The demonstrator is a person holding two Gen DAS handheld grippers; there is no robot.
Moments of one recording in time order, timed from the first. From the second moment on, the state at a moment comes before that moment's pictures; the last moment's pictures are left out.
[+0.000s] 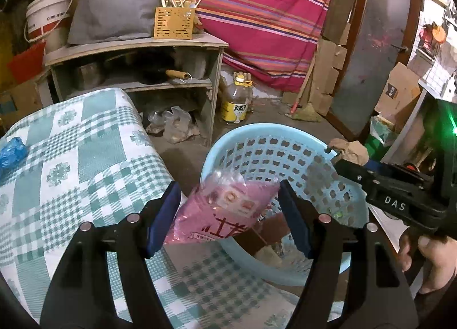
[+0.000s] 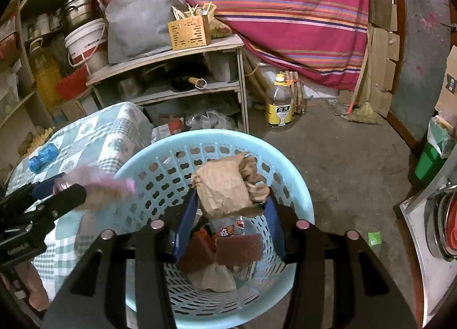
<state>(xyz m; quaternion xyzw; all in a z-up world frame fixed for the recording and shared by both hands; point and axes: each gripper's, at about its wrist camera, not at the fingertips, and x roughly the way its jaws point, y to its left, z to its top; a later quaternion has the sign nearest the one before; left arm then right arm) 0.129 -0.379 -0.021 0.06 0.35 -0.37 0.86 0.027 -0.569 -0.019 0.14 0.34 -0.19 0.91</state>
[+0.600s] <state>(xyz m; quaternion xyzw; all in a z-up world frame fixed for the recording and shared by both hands) 0.139 -0.320 0.001 0.05 0.31 -0.30 0.90 0.037 -0.554 -0.014 0.13 0.34 -0.18 0.91</state>
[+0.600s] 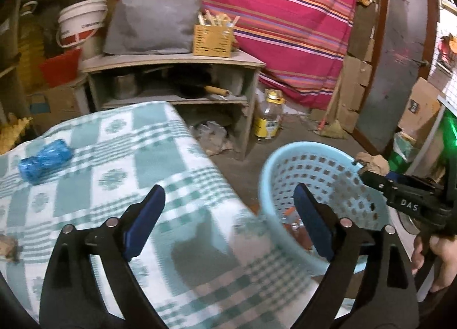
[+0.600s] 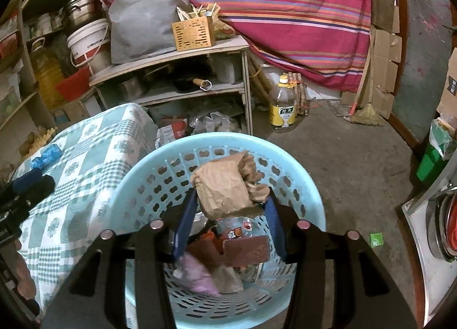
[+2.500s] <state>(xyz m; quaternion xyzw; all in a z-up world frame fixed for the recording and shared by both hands) 0.237 -0.018 -0.078 -0.02 0.43 -0.09 0.90 0.196 -0.284 -0.042 0.02 0.38 -0.05 0.92</state>
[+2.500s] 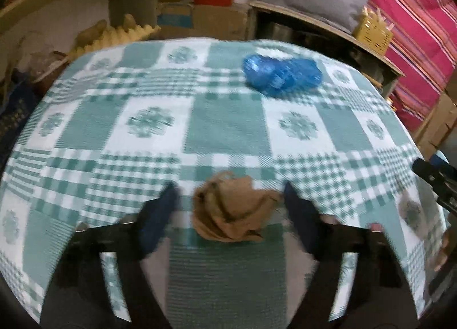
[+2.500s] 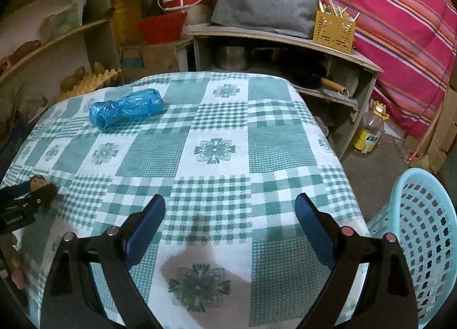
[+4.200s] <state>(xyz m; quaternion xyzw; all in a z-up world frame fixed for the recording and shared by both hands) 0.318 0.118 -0.024 -0.07 0.36 0.04 0.93 0.357 -0.132 -0.069 -0.07 0.43 0.07 0.90</state>
